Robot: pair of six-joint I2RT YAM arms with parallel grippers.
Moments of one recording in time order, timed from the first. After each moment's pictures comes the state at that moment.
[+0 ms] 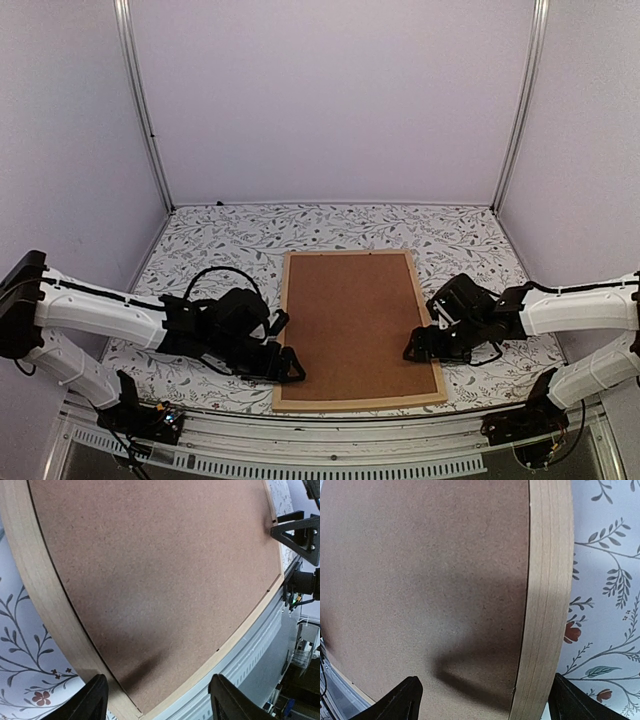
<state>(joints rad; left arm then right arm) -1.10 1.39 0.65 -0.20 0.21 -0.92 0.81 1.30 0.57 -0.39 -0.11 0.80</state>
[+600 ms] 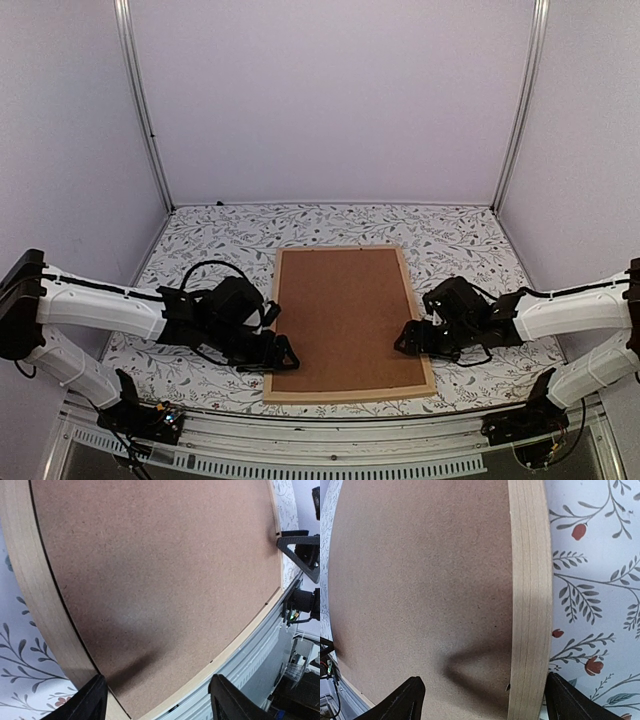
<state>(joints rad) -1.02 1.40 0.66 -0.22 0.24 -0.92 0.86 1.34 0.53 -0.18 -0.07 0.91</state>
